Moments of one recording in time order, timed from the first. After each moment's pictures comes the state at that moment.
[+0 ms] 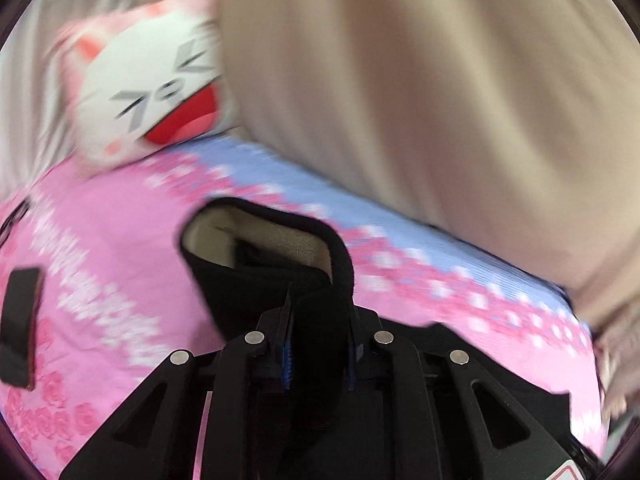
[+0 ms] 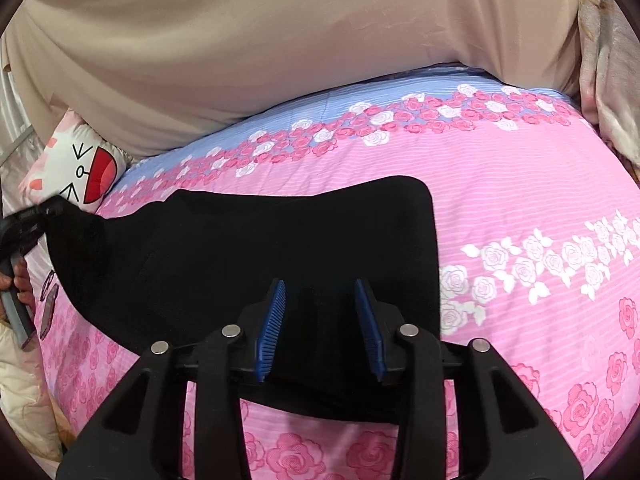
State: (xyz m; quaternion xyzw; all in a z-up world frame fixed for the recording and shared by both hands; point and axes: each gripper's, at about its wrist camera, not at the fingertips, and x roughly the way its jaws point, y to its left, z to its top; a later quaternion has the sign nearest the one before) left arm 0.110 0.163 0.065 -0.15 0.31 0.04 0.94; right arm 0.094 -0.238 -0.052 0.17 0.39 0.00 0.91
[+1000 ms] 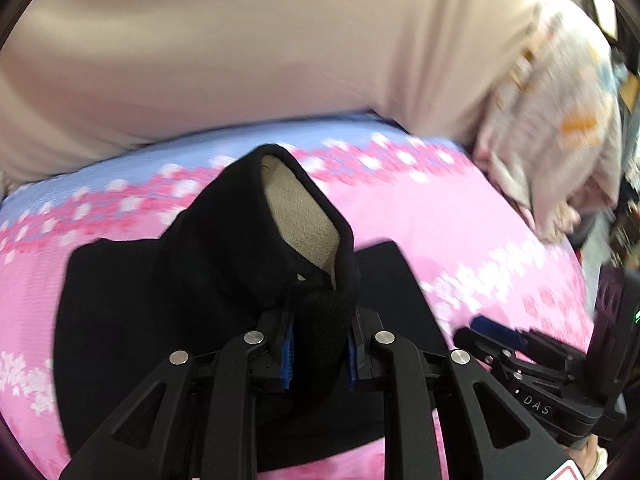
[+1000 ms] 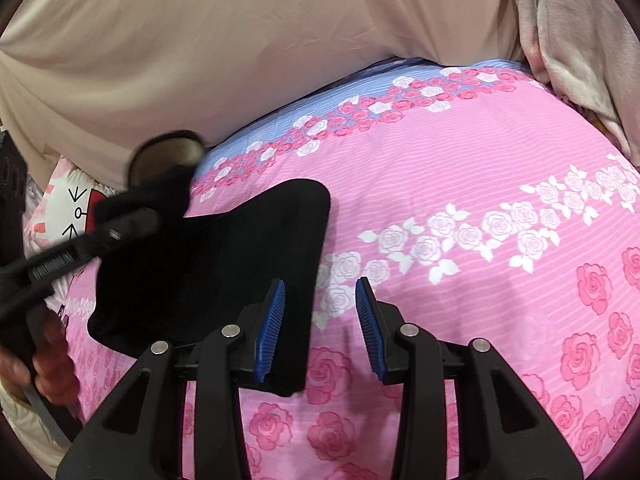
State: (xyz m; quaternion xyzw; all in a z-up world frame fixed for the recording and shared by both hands) left arm 0.081 -0.166 0.022 0.04 0.40 -0.23 0.89; right arm 0.049 -0.317 -0.065 0.23 0.36 -0.02 0.90
